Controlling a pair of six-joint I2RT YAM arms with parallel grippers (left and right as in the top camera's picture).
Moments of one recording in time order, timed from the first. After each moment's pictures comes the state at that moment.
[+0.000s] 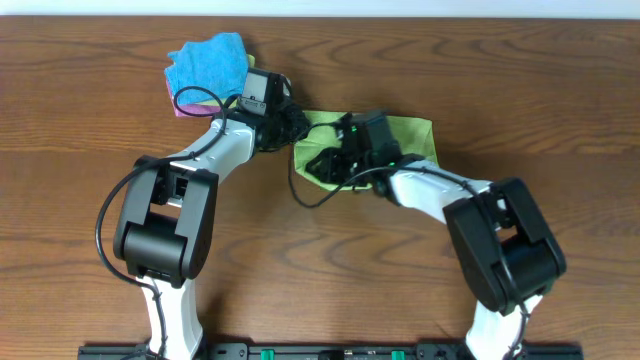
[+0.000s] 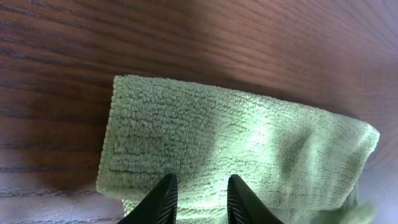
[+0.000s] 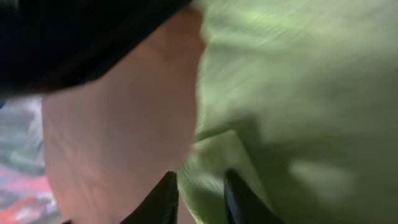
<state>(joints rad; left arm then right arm) -0.29 2.06 1.31 -0.21 0.39 -0.59 0.49 1.97 1.03 0.07 -0.57 0.67</state>
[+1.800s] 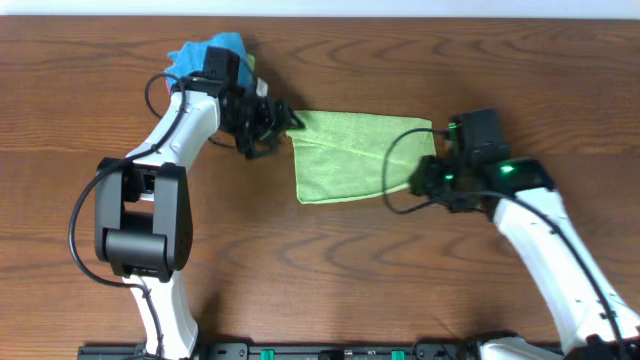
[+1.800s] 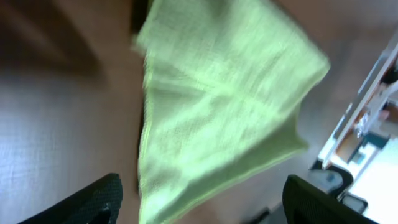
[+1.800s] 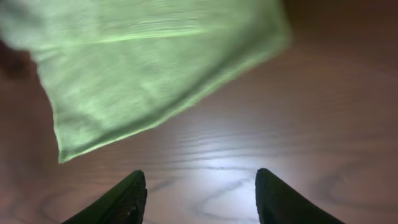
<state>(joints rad) -0.14 2.06 1.51 -0.83 0.74 -0.51 0.14 1.39 1.03 -0.86 -0.19 0.55</state>
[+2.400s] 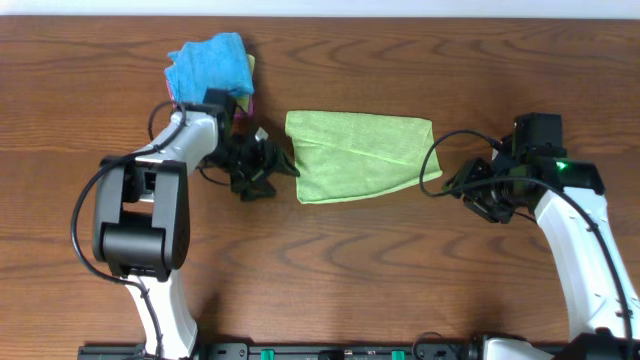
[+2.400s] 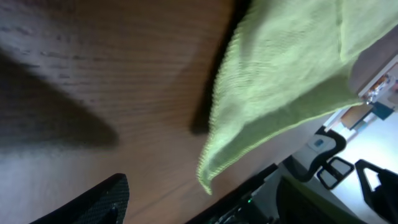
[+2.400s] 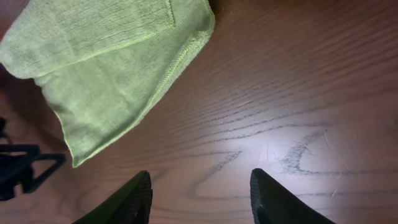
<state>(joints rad) -0.12 2.06 1.29 -0.88 0.82 -0.41 -0.08 1.39 1.03 -0.95 -0.33 0.50</state>
